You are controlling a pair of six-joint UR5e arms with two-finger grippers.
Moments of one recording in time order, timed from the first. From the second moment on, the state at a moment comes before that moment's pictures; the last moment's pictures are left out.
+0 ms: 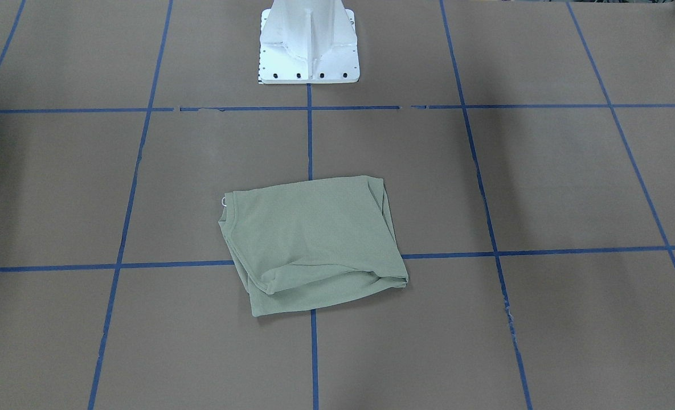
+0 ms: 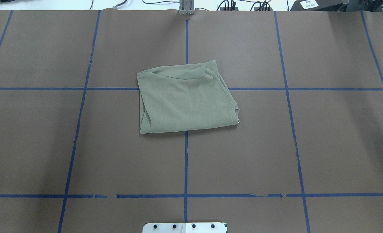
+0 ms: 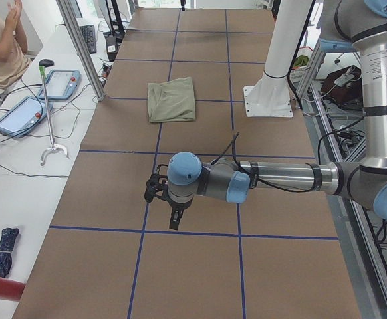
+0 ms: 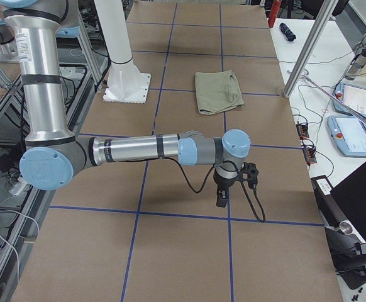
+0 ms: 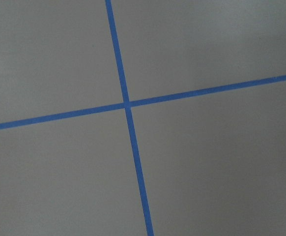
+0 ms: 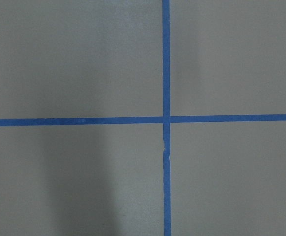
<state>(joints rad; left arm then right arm) -1.57 -1.36 -1.79 -1.75 -2.42 0.02 1.48 -1.49 1.61 -1.64 2.29 0.13</state>
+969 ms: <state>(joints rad) -1.53 -1.38 -1.78 -1.70 -2.42 0.02 1.47 -1.52 1.61 -1.64 2.30 0.13</state>
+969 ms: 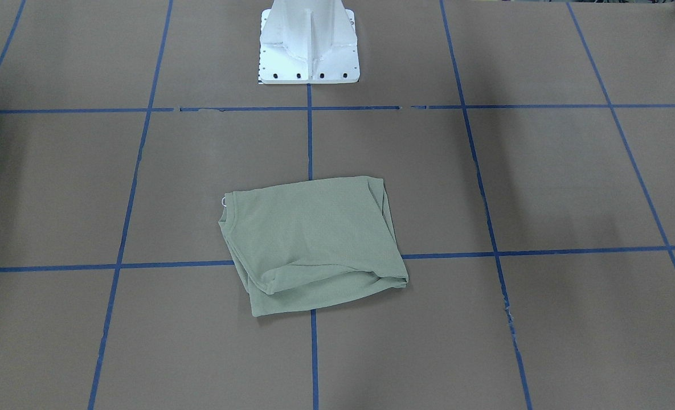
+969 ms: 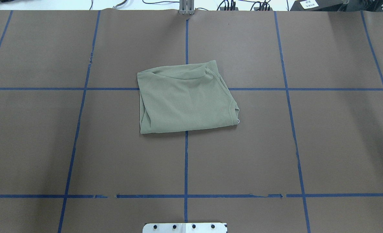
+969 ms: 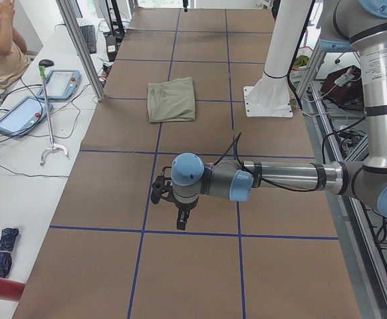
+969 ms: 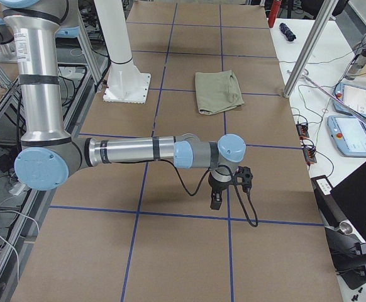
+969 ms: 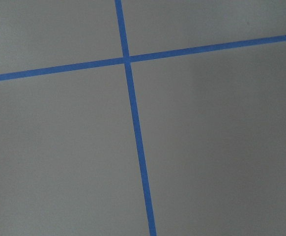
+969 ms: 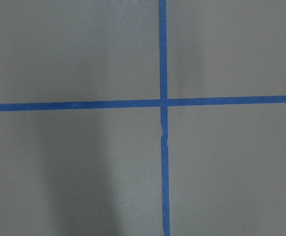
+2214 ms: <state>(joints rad) -1.51 -1.51 -1.69 -1.61 -2.41 0.02 1.47 -1.53 1.60 -1.64 2.30 0.13</state>
